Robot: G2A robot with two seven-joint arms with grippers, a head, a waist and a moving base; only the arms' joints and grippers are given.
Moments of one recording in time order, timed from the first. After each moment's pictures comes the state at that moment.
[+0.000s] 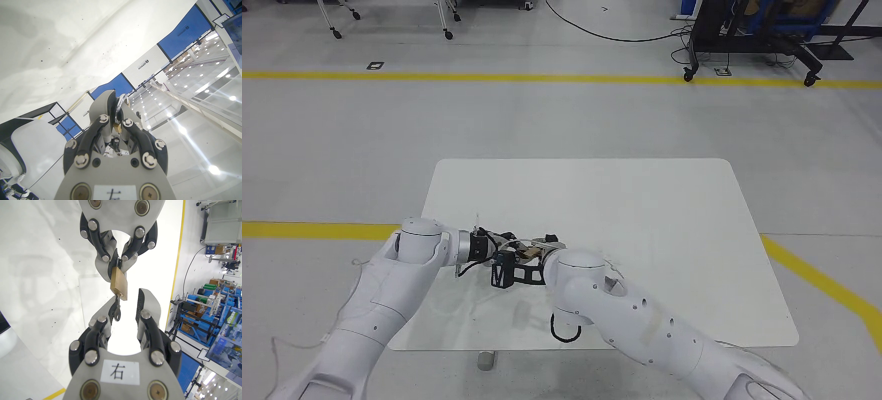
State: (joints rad) left arm 0.93 -1.08 -0.98 -1.12 -0.64 0.75 -1.00; right arm -0.99 -1.44 0.62 -1.70 -1.65 -0.52 1.22
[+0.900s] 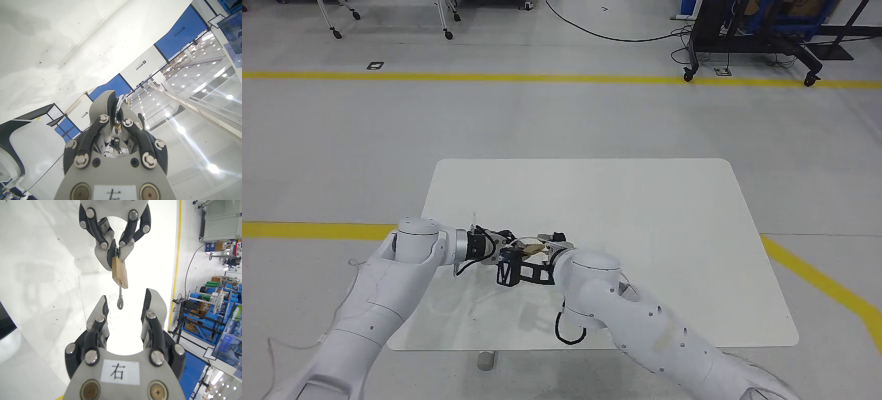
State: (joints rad) left arm 0.94 -1.07 -0.98 -1.13 -0.67 0.74 -0.98; right arm -1.09 -1.43 0.73 -1.80 -1.68 -0.55 1.19
